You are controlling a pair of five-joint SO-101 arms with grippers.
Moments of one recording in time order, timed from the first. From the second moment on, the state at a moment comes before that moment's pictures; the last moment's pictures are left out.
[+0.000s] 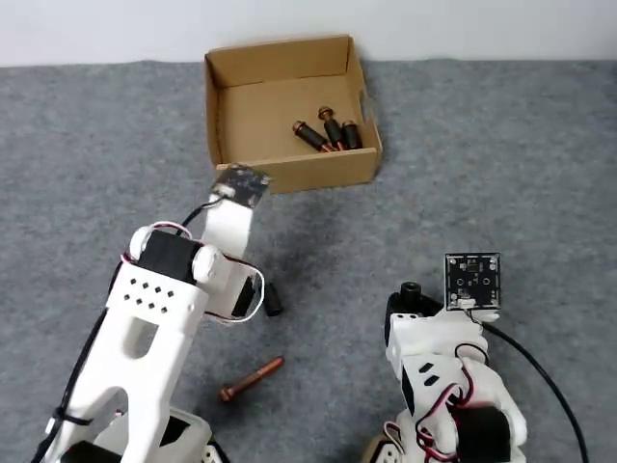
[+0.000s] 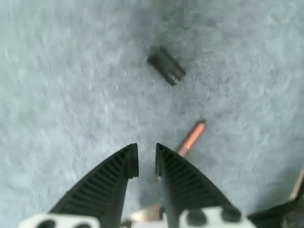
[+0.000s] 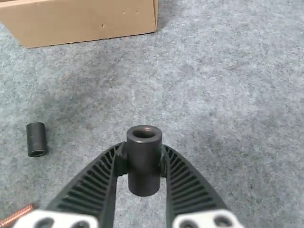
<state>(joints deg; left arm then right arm) 15.2 -28.8 30.3 96.2 8.1 -9.6 -99.5 70.5 77.2 -7.3</state>
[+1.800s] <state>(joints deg) 24.8 0.4 45.2 78.1 -17.2 -9.6 -99.5 70.5 77.2 -7.3</state>
